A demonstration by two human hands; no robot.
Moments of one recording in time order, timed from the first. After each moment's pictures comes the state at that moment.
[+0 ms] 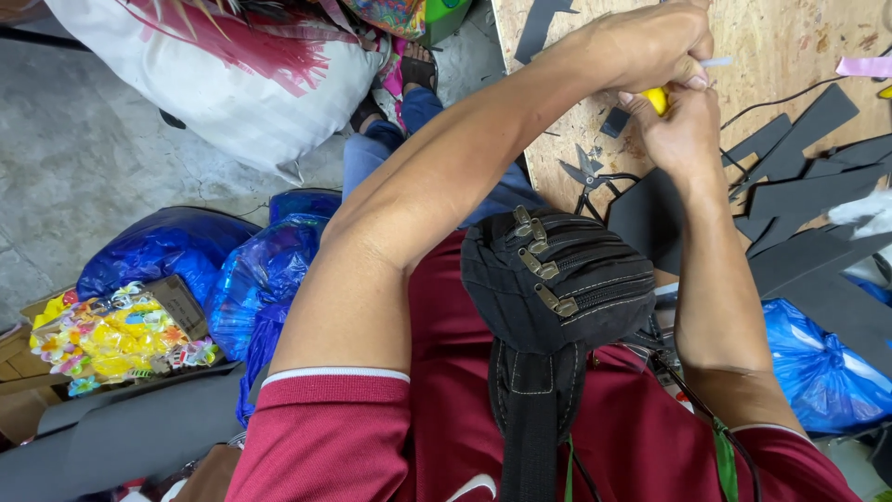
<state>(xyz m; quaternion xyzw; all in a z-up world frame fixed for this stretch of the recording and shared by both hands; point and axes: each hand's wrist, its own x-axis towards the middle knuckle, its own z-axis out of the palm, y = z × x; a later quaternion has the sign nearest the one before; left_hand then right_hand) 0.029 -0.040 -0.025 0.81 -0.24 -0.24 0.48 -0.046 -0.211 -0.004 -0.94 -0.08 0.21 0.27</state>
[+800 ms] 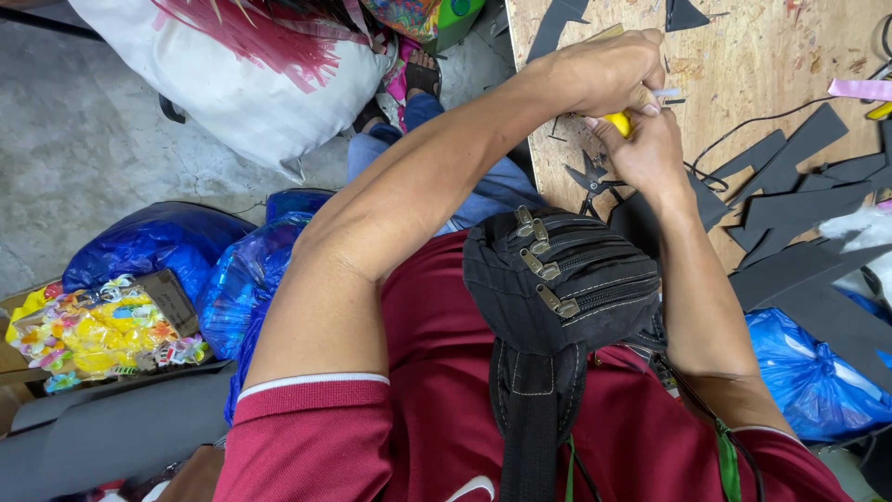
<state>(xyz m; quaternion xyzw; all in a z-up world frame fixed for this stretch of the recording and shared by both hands) -0.007 0.004 -0.020 0.84 -0.24 -0.24 0.43 -0.069 -0.176 -0.001 -0.91 -0.12 0.27 0.28</state>
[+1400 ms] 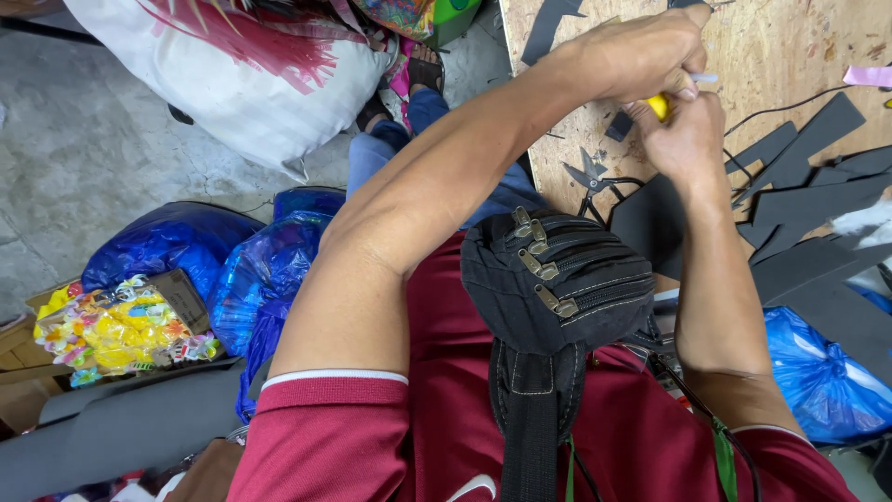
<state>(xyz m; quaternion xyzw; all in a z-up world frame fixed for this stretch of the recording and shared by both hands) 0.014 -0.022 -0.009 0.84 -0.27 -0.22 0.41 -0.047 -0.198 0.008 -0.93 -0.02 0.27 0.24</state>
